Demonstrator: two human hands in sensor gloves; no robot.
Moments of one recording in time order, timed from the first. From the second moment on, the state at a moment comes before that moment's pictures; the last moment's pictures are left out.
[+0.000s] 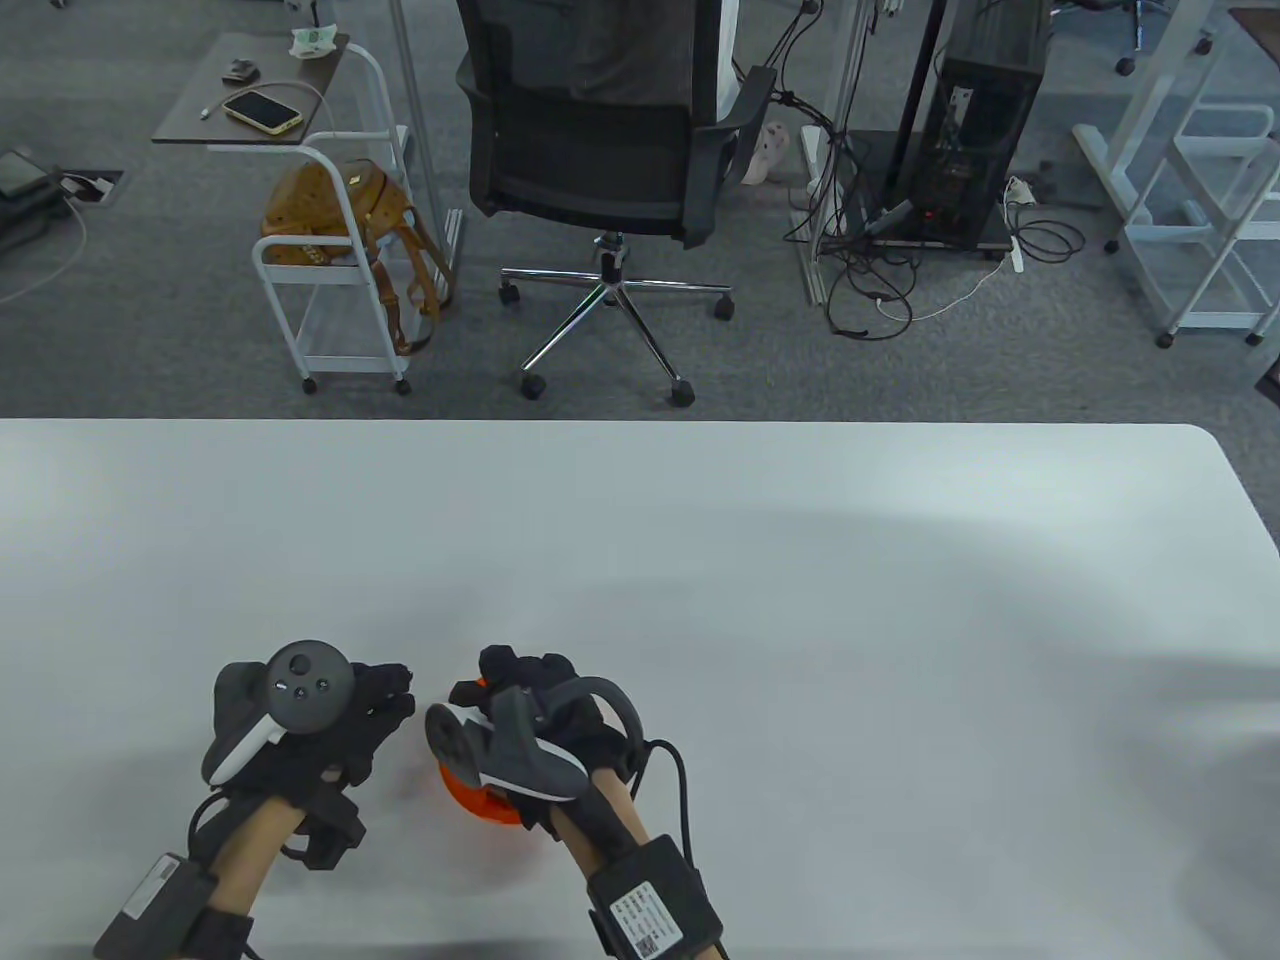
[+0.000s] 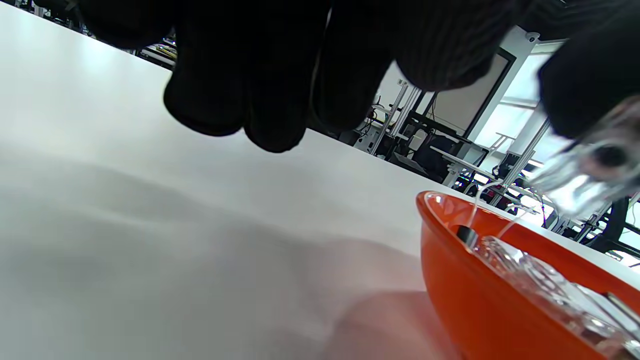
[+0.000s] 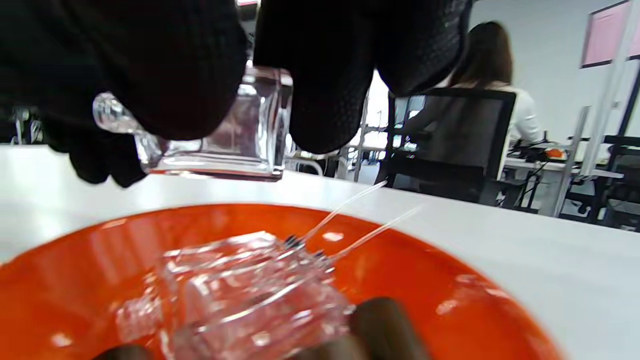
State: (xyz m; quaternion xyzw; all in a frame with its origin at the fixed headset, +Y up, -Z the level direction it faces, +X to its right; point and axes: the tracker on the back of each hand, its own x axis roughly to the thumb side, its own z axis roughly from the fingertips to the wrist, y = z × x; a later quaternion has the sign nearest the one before) left_hand -0.305 -0.717 -0.321 -0.05 -0.06 0.20 0.98; right_hand -0.126 -0.700 -0.306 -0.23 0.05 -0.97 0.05
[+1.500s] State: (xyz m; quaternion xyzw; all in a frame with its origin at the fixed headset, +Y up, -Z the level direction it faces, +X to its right) left_hand -0.279 -0.671 -0.285 0.16 -0.10 -0.01 0.98; right_hand 0.036 -0.667 -0.295 -0.08 0.28 -0.95 0.14
